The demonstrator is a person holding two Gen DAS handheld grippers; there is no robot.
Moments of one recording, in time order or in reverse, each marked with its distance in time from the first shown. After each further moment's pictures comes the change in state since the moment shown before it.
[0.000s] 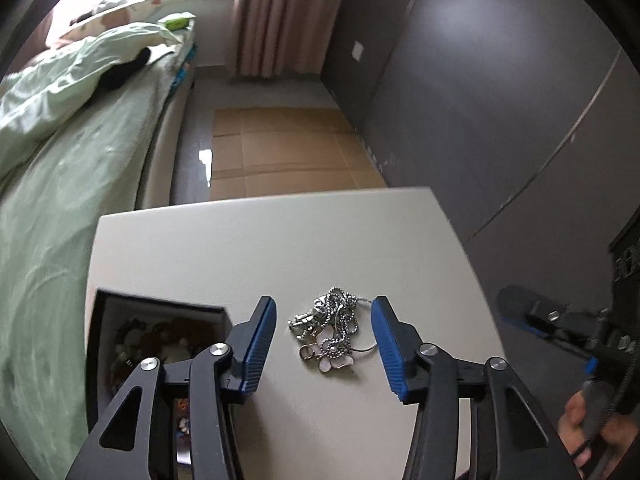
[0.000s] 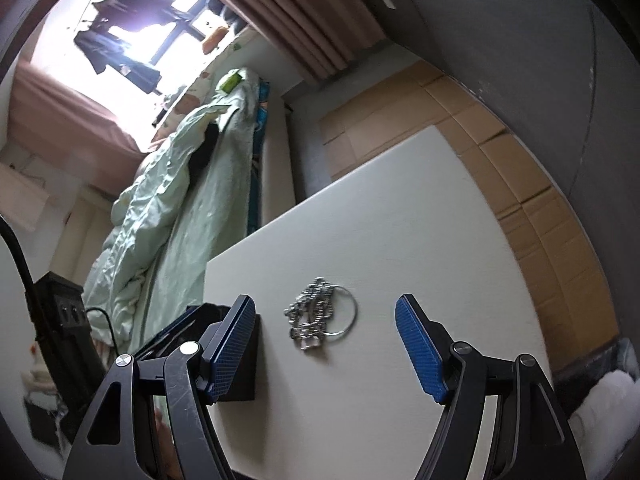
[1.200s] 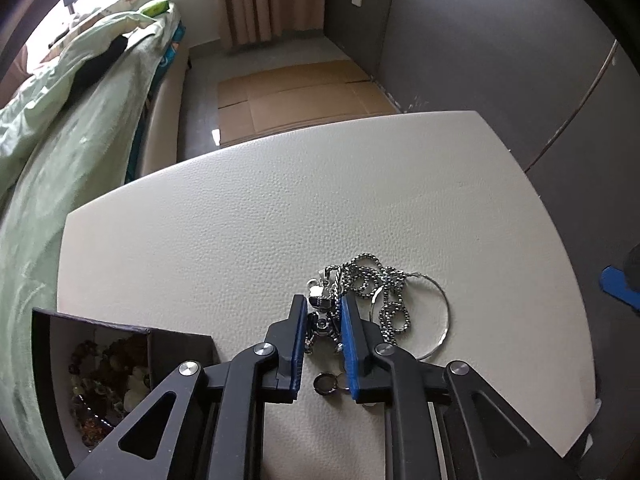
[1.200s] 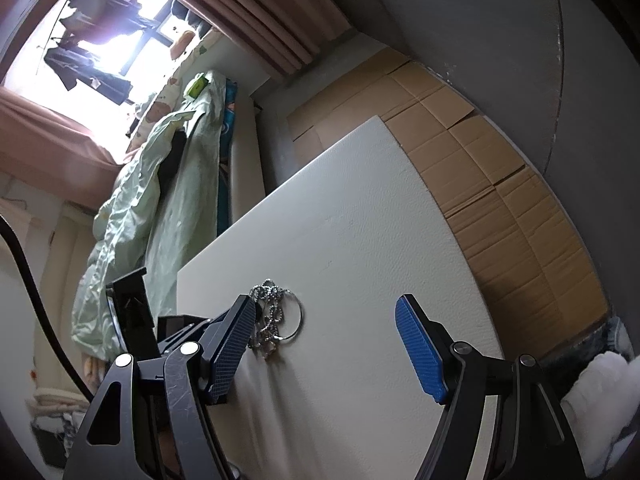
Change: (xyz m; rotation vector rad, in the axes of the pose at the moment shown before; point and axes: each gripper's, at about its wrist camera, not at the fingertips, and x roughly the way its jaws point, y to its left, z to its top) left arm 0.079 -0.007 -0.013 0.105 0.133 0.131; right arm 0.001 -0.033 0.007 0.058 0.028 -0.048
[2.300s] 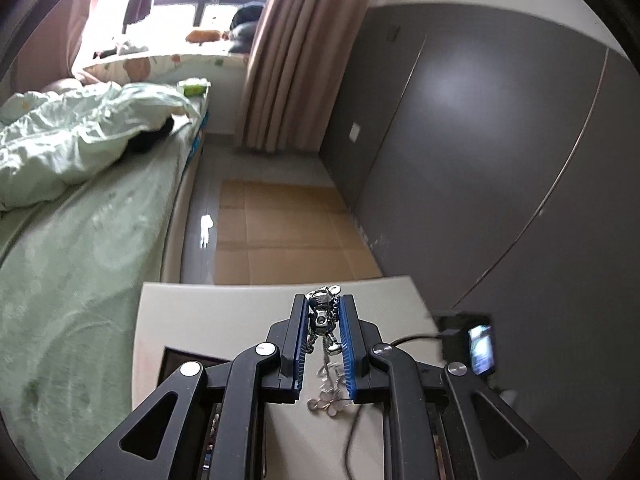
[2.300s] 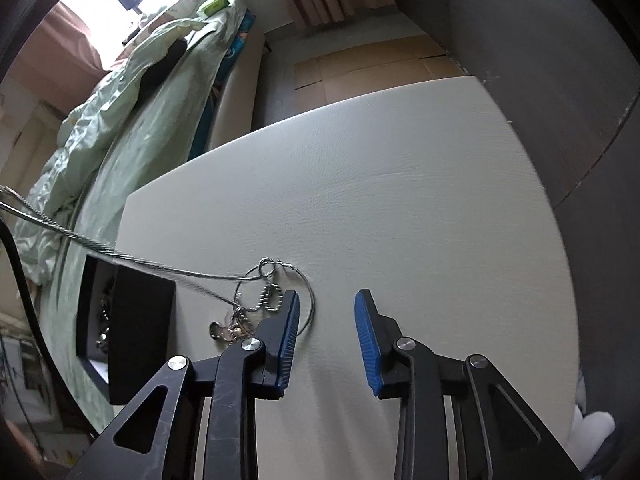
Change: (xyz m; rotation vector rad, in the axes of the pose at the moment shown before) left arm -0.181 0.053 0.000 -0.170 -0.444 -0.172; right arm 0.092 0.054 -0.018 -0.276 0.146 -0.185
